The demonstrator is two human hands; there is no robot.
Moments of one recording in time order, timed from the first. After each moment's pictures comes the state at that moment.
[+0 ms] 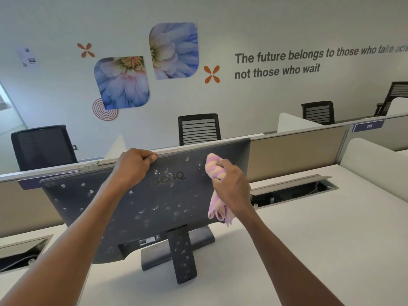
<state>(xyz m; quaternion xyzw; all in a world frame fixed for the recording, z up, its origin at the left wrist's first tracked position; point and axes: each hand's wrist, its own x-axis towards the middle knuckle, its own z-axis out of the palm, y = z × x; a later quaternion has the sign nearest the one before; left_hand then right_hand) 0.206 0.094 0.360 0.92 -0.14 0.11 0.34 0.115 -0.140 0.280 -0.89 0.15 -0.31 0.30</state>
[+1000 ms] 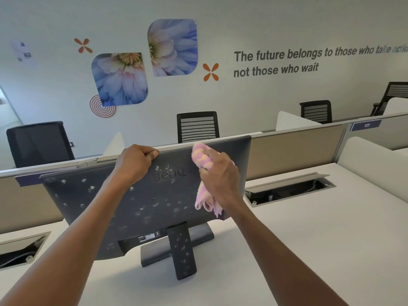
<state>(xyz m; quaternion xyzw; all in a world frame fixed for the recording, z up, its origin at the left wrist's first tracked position) 0.208 0.091 0.358 0.92 -0.13 0.12 0.34 0.118 -0.107 0.304 -0.89 0.12 -0.34 0.29</state>
